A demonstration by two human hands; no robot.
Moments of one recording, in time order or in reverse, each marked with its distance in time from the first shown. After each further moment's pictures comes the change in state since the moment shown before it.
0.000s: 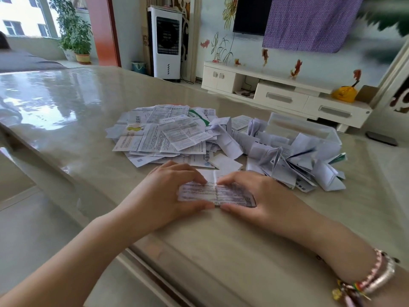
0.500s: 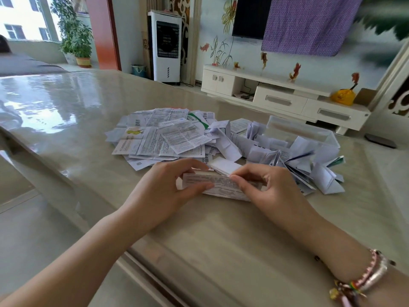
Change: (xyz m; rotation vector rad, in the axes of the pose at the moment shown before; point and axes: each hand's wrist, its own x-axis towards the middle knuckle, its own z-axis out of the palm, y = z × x) left_hand 0.007 0.007 -0.001 -0.214 0.148 -0.119; right_hand 0.003 0.000 -0.003 0.289 0.287 0.103
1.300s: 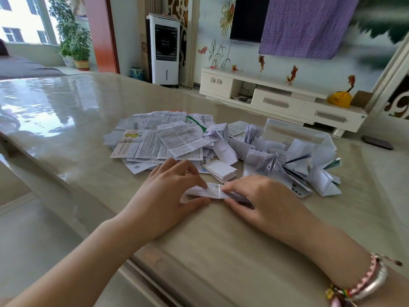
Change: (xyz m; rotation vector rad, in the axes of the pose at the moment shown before) left_hand -0.001 -0.001 0.003 0.390 -0.103 0.169; right_hand -0.004 0.003 0.000 -0.537 -0.182 -0.159
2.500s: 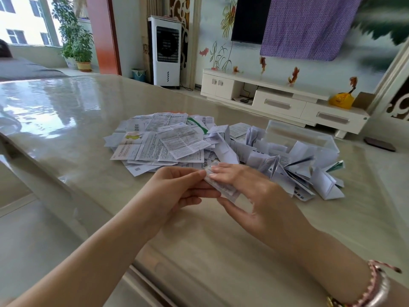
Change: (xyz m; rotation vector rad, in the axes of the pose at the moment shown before) left_hand 0.014 0.034 -0.018 -1.344 -0.080 -0.675; right_hand 0.005 -0.013 0.004 0.206 0.256 -0.201
